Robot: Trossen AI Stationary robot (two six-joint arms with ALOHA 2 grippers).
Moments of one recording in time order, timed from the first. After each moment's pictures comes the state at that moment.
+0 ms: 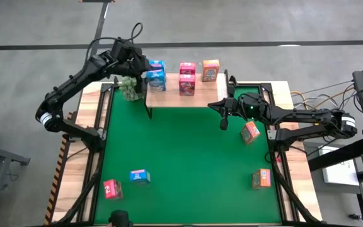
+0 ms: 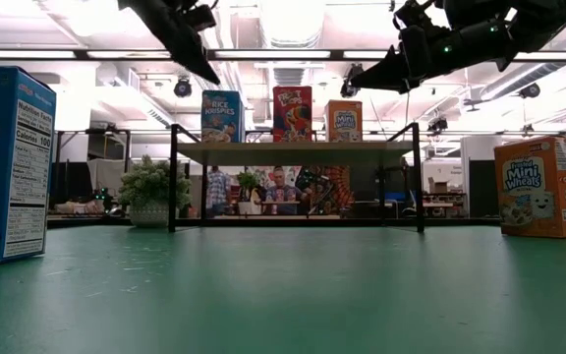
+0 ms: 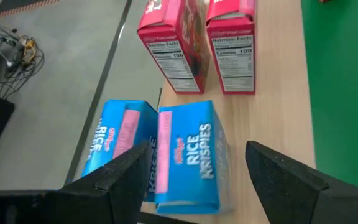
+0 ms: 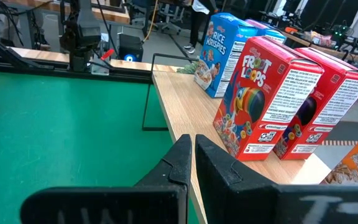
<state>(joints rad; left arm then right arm) 0.77 1.39 1.49 -0.81 0.22 0.65 -0.33 1.08 0.58 0.35 -0.06 -0.25</state>
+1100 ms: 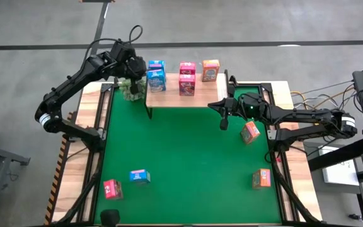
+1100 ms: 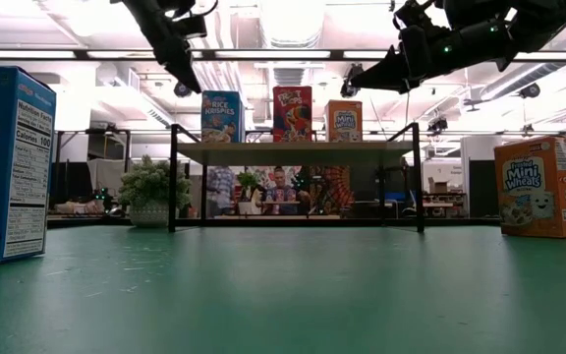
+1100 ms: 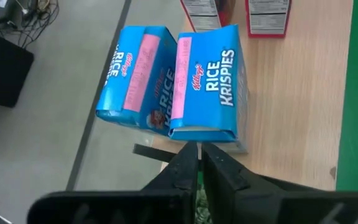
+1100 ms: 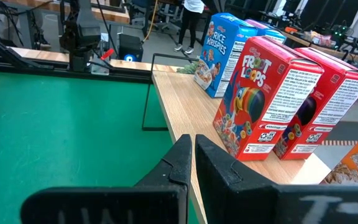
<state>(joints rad) 0.77 1.37 1.49 -0.93 0.03 0.62 -0.33 1.08 0.58 0.35 -0.06 -0.25</state>
